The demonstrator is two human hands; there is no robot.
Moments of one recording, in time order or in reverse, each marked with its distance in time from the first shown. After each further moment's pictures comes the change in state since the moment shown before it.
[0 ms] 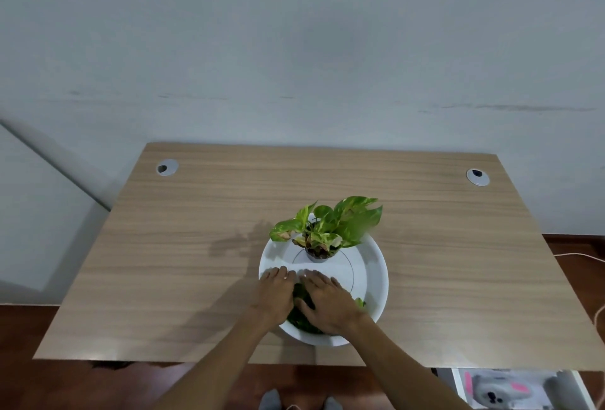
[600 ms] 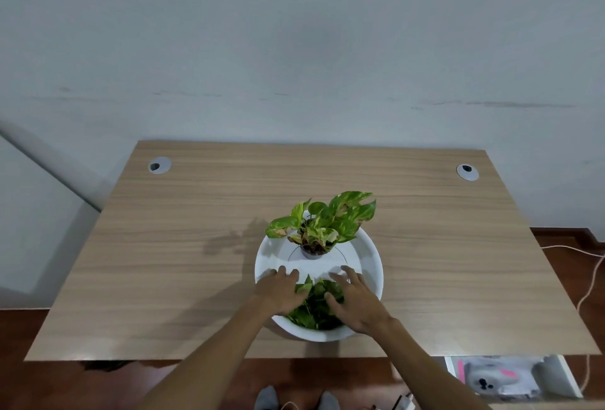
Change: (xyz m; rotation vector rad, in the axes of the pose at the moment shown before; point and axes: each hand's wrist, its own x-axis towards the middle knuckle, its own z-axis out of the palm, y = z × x) left_hand 0.004 0.010 -0.017 -0.114 -0.305 -0.039; right_hand -0.036 0.043 0.000 0.194 0.070 0.261
